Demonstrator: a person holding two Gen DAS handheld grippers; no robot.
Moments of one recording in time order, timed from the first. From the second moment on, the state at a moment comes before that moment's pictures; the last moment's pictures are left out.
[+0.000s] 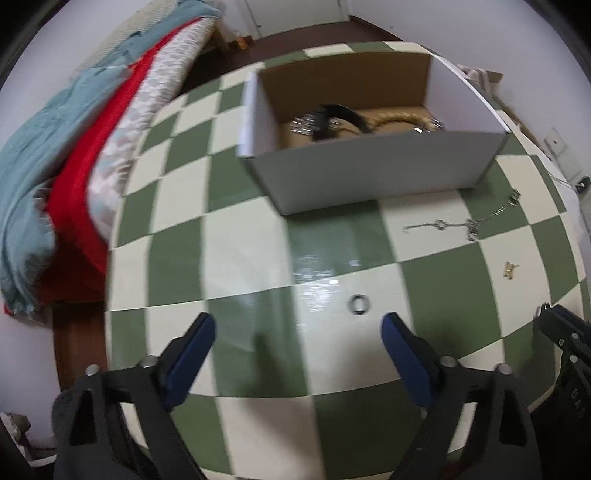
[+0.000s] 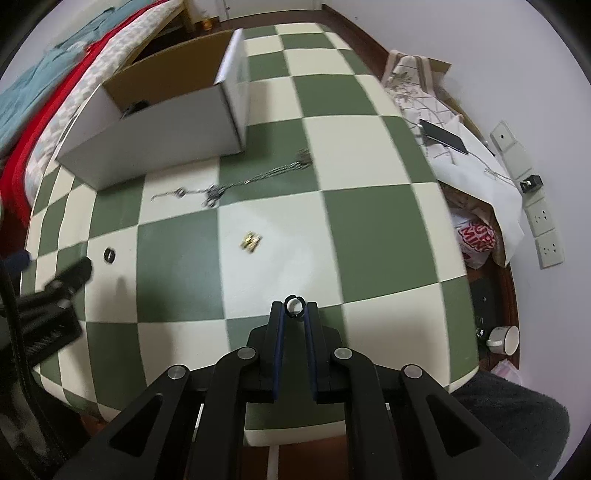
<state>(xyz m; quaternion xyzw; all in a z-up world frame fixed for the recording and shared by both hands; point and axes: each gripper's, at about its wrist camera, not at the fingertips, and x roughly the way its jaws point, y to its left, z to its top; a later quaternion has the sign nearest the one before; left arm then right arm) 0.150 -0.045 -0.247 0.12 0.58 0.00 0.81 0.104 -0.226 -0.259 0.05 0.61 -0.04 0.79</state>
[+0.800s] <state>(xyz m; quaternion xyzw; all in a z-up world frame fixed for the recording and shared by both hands) 0.155 -0.057 -0.252 0.08 0.59 -0.04 0.80 0.113 -0.248 -0.248 0.07 0.59 -0.05 0.80</state>
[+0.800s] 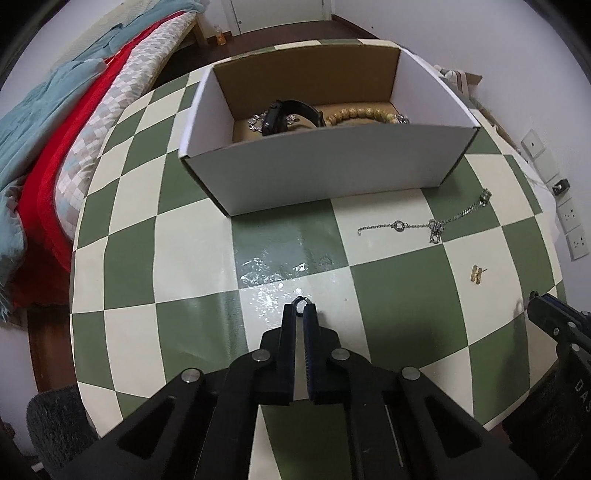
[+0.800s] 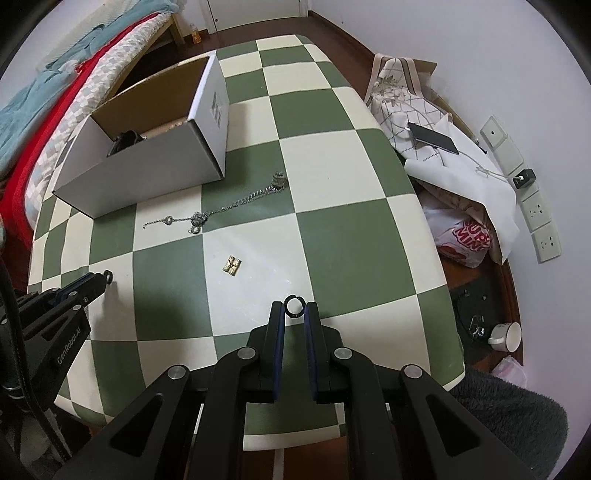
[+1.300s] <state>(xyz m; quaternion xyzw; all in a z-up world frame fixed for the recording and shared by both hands) 0.156 -0.013 -0.215 0.00 0.56 -0.04 0.83 0.114 -0.253 -0.224 0.09 0.57 -0.04 0.81</state>
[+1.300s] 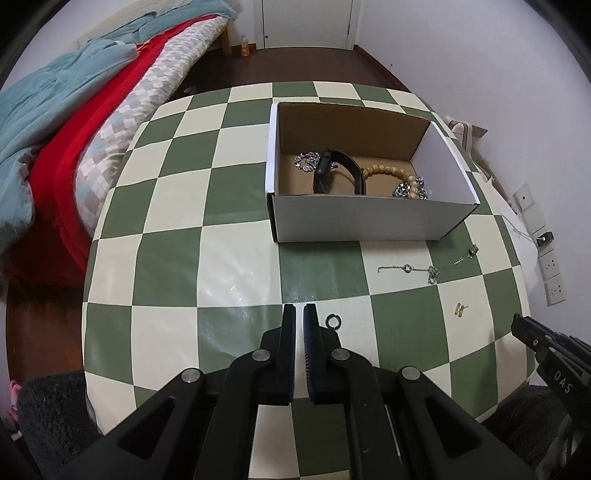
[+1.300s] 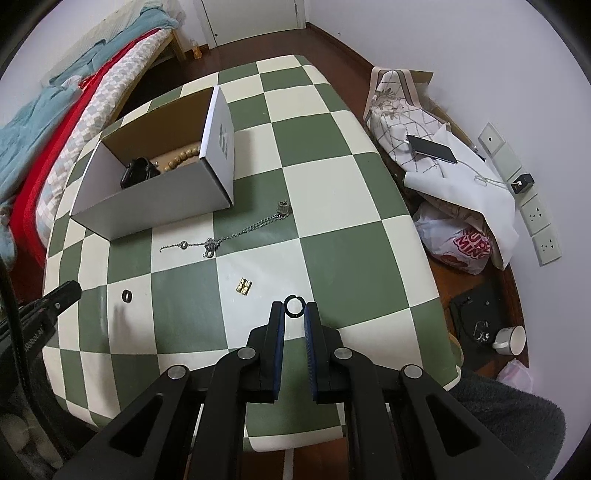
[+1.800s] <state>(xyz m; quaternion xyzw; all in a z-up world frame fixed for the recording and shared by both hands) 0.166 -0.045 -0.264 0.04 0.58 -0.04 0.81 0.116 -0.257 -0.224 0.09 0.58 -0.05 0.81</state>
